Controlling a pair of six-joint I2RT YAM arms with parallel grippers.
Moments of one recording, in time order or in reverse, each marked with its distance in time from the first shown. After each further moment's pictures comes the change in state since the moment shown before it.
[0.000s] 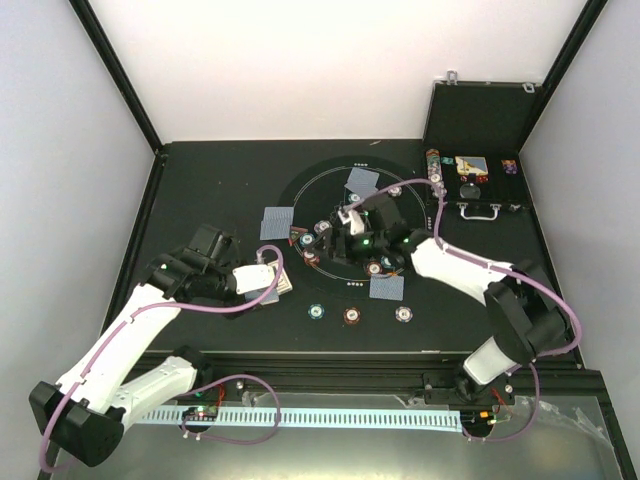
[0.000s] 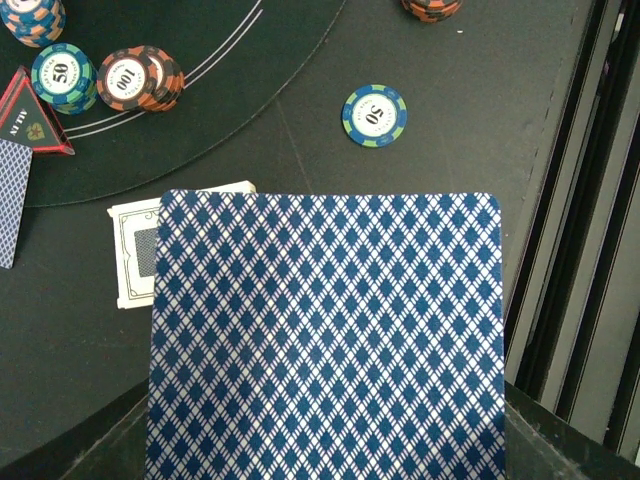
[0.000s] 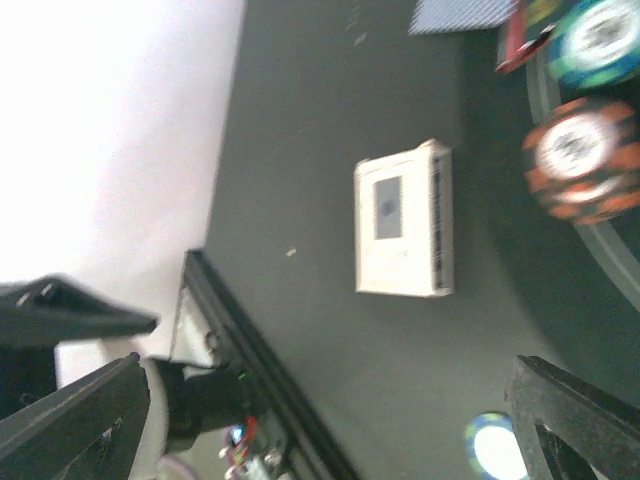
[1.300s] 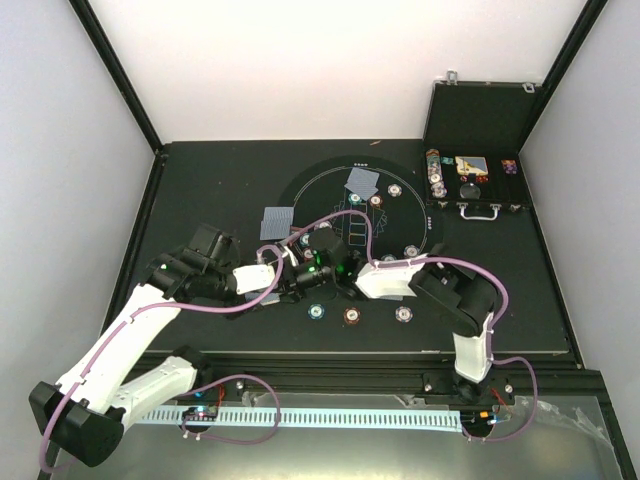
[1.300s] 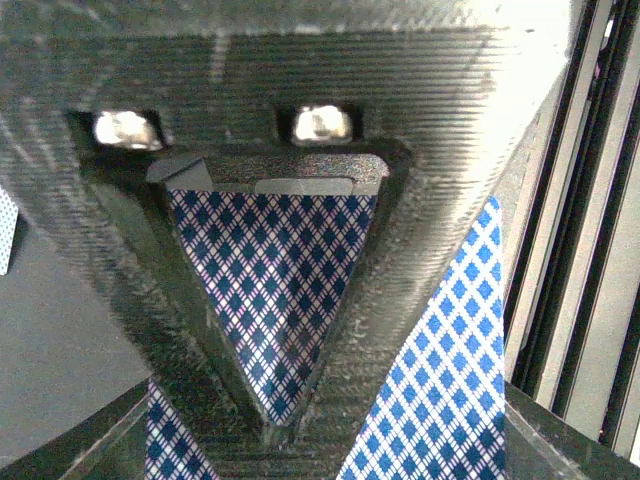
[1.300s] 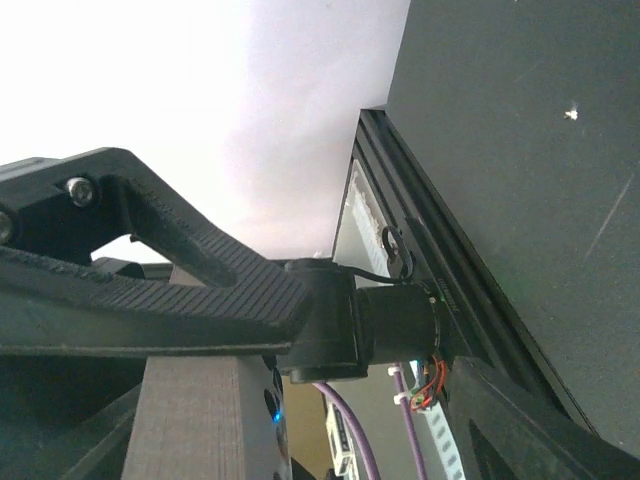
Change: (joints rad) left arm 0.000 0.002 0.000 0.000 0.017 0.000; right arm 0.333 0.332 0.018 0.738 -0.245 0.500
